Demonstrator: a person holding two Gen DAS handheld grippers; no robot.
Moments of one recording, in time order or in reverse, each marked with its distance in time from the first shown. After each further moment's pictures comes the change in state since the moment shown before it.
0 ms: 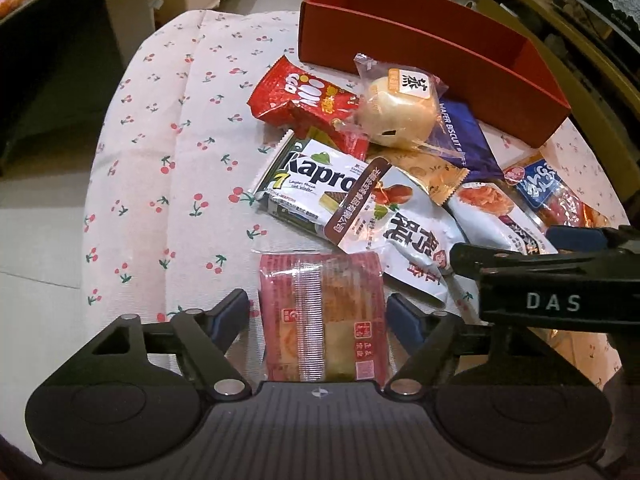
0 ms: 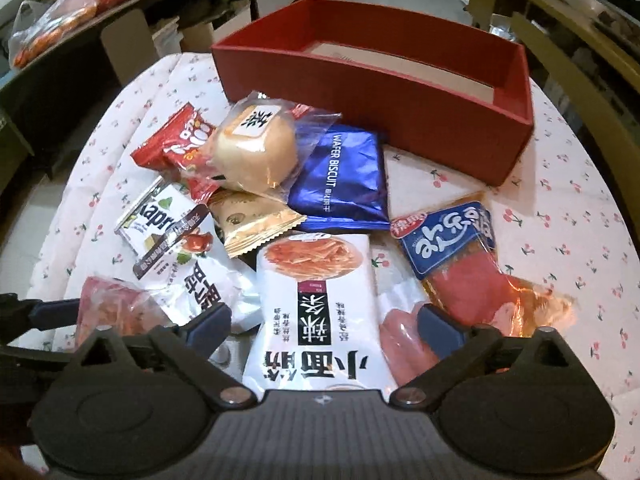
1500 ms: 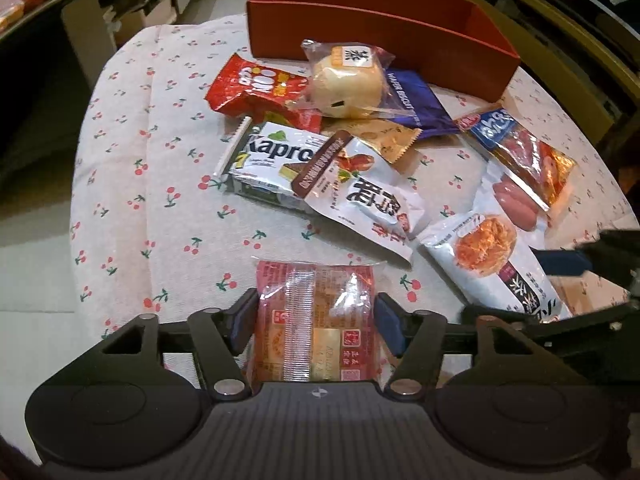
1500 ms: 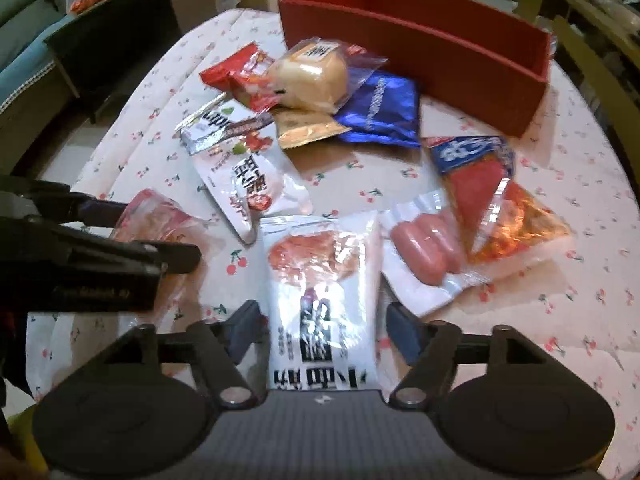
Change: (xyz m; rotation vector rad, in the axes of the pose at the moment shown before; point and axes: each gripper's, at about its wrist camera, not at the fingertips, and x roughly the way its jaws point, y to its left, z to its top) left arm -0.010 -0.015 -0.021 0.158 0.003 -0.035; right arm -0.026 0.004 -0.056 -0.138 0.039 0.083
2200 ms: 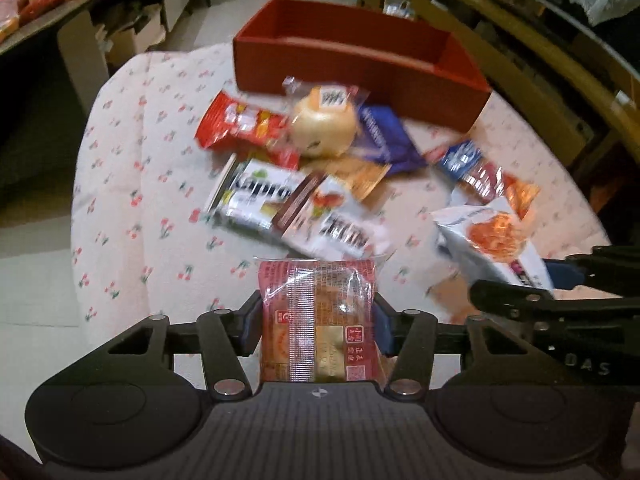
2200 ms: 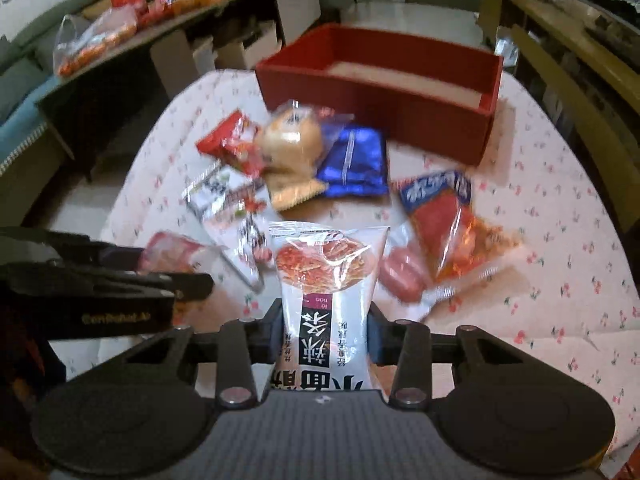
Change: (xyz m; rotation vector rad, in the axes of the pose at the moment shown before) left arm -0.029 -0.006 0.015 -0.010 -0.060 -0.057; right arm -0.049 -0.009 0.003 0.138 -0.121 -0.006
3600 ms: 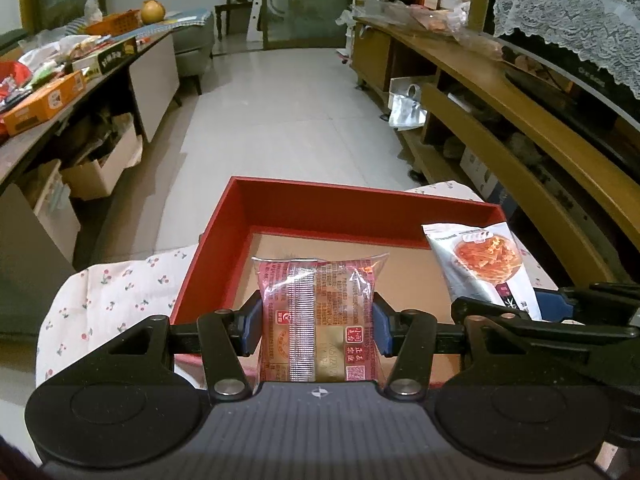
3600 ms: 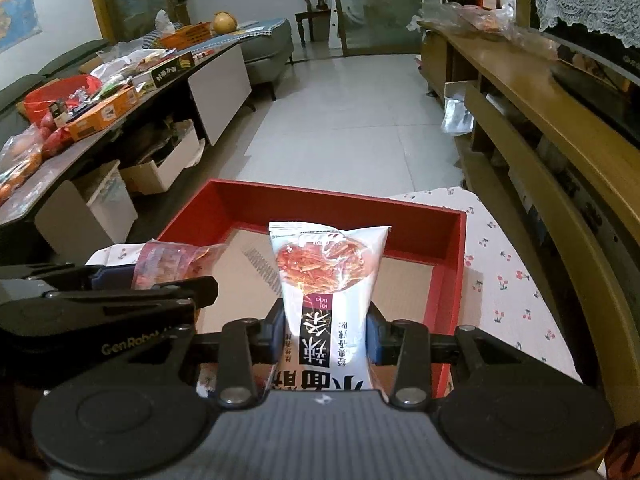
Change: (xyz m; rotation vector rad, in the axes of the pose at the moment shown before) left arm 0.079 -0.027 0.213 0.051 -0.206 0.060; right arm 0.079 -0.091 0.204 0.141 -0.170 -0.102
